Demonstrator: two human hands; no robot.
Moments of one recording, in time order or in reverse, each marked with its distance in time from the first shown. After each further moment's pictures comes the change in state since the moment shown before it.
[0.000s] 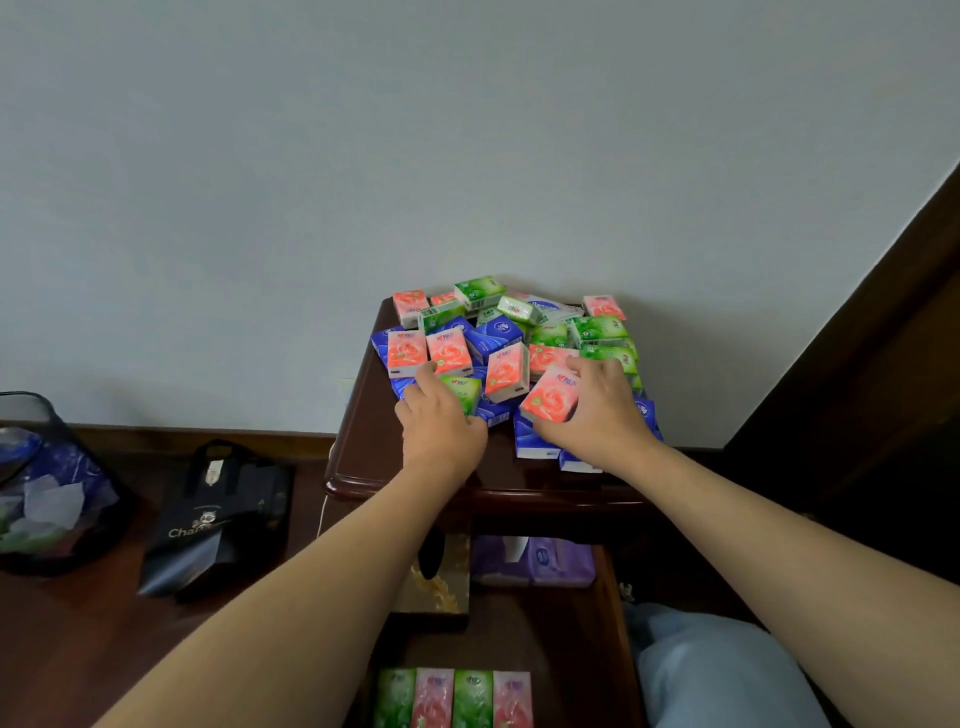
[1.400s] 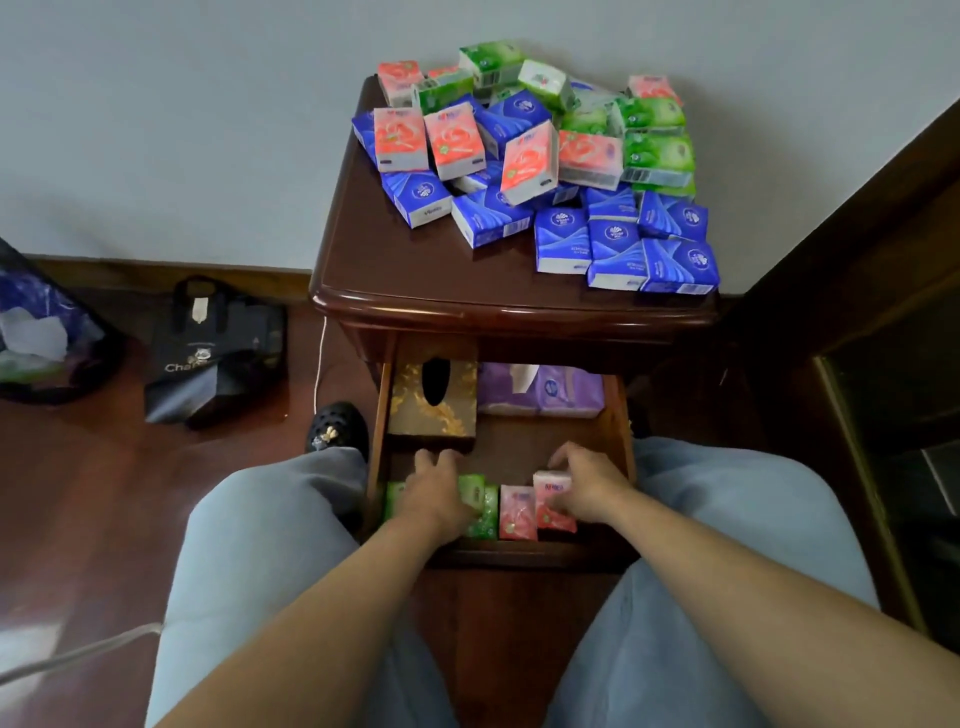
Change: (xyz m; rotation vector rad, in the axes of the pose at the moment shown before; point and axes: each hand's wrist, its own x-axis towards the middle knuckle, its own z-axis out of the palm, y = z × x) left_hand -0.170 -0.171 0.095 0.321 -0.761 -0.216; right_hand -0.179 0.113 0.172 -0.111 -0.714 0.375
